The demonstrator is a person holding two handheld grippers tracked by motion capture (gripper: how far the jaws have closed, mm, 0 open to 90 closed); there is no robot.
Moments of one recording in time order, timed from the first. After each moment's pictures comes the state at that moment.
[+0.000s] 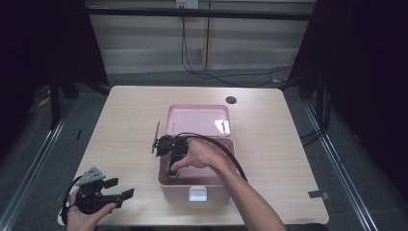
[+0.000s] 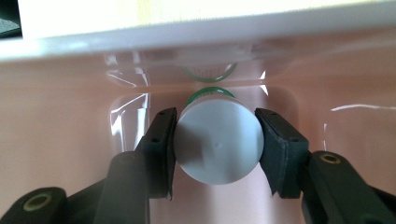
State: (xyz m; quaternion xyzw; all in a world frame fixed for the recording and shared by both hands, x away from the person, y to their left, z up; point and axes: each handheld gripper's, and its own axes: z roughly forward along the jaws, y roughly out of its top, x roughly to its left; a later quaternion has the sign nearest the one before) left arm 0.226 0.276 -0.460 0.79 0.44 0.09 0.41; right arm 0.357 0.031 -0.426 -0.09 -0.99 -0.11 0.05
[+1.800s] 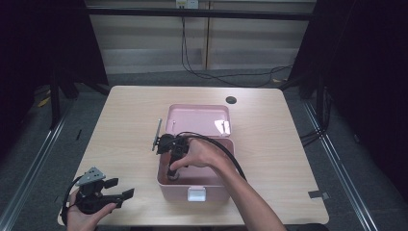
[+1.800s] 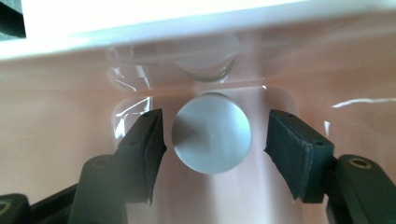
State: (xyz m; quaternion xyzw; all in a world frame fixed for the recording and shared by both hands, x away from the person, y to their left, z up) left arm 0.226 0.276 -0.460 0.79 0.45 0.08 0.41; right arm 0.358 0.028 -0.422 -0.11 -0.98 -0.13 0.05
